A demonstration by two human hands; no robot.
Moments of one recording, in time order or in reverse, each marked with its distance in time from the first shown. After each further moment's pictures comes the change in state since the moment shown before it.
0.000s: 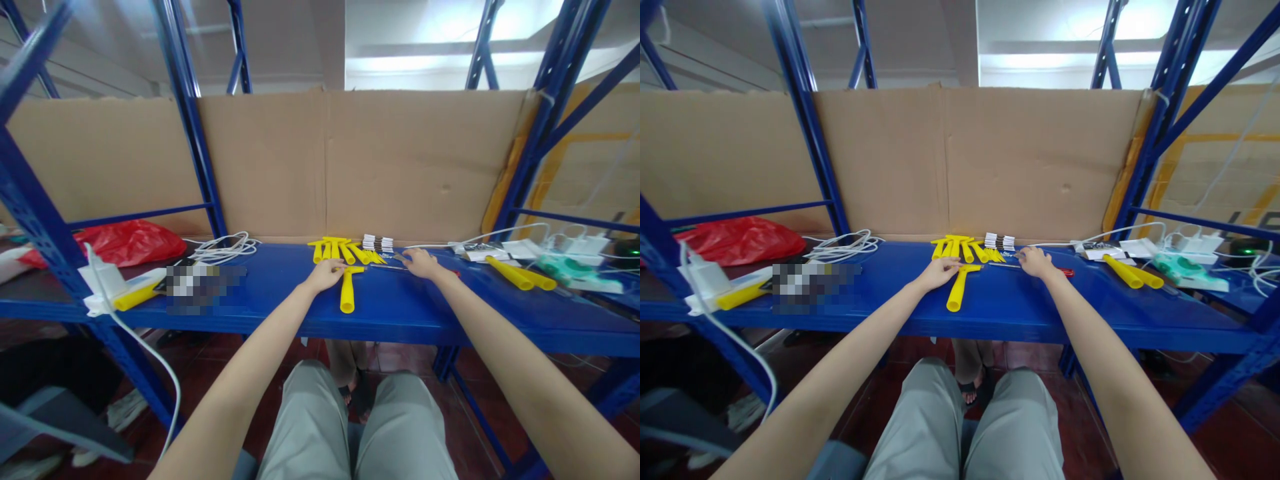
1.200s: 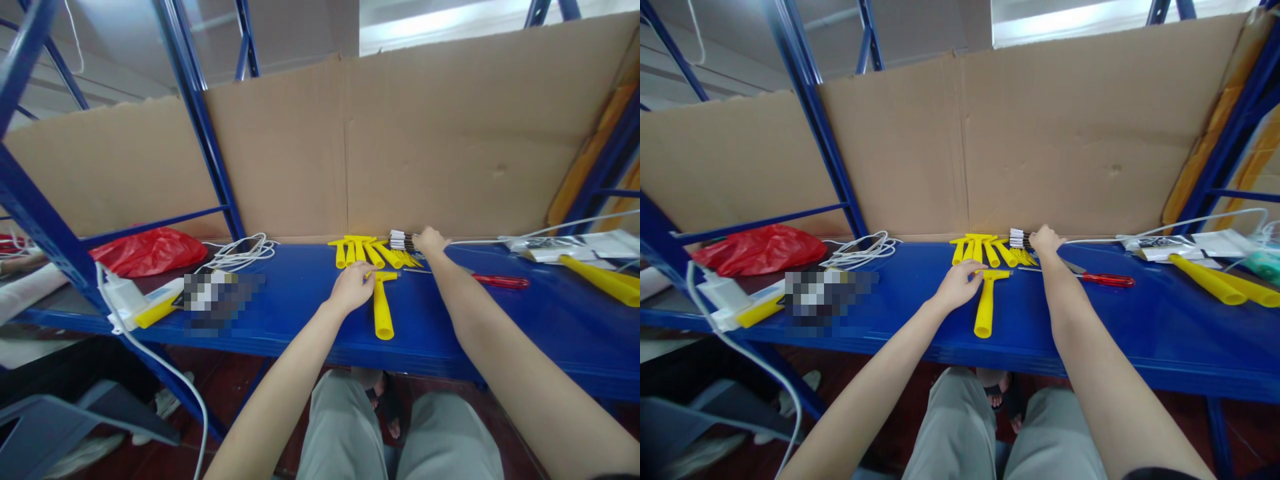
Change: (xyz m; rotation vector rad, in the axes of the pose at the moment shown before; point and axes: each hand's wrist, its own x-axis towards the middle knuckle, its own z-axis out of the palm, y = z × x) left_hand -0.012 0.009 0.000 0.146 0.075 0.081; right_hand 0.104 -0.062 0.024 0.213 0.155 0.491
